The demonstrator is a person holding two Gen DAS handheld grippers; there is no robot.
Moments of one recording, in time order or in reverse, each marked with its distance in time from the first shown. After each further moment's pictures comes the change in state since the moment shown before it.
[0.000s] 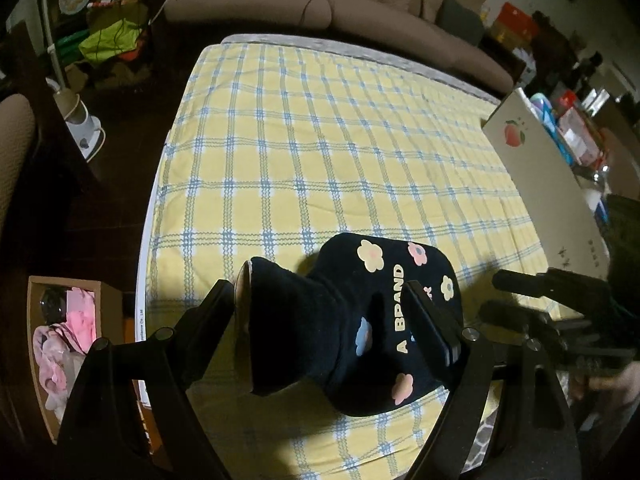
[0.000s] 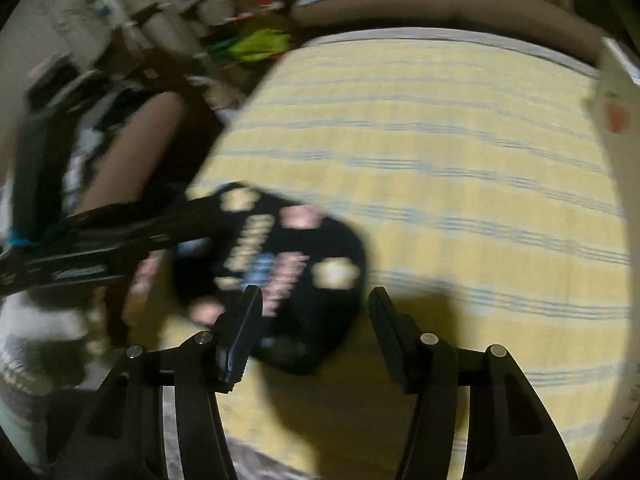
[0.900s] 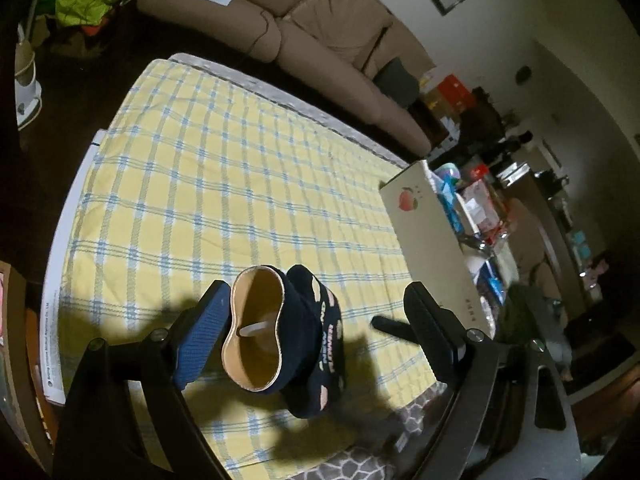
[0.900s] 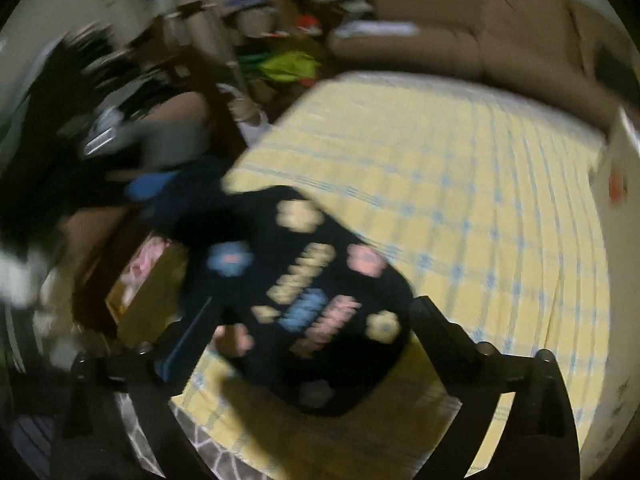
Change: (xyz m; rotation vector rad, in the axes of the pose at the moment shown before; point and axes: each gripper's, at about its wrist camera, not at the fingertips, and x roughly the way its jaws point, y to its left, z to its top) left arm -0.037 0.003 0.015 -0.159 -0.122 -0.420; right arm -0.010 0.072 -0.020 -0.316 -0.156 -0.016
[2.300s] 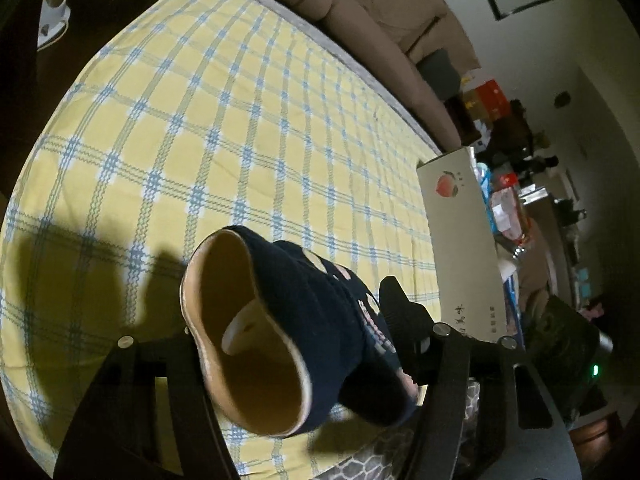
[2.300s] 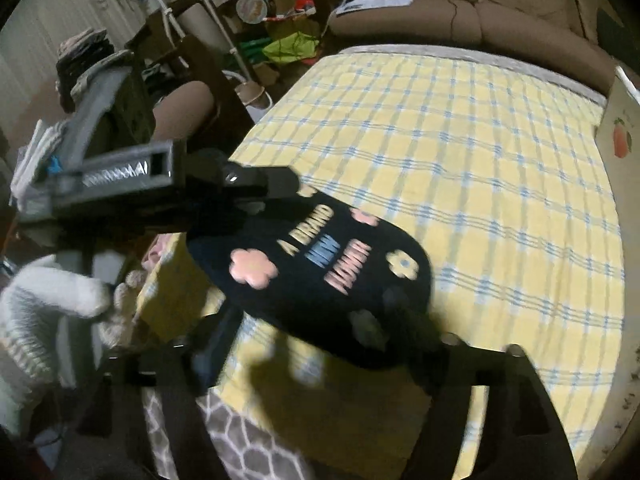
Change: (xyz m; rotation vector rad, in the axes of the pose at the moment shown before) left arm 0.063 0.032 -0.034 -0.202 0.093 0.036; right arm -0.016 -0.055 -0.022 0.225 0.106 0.094
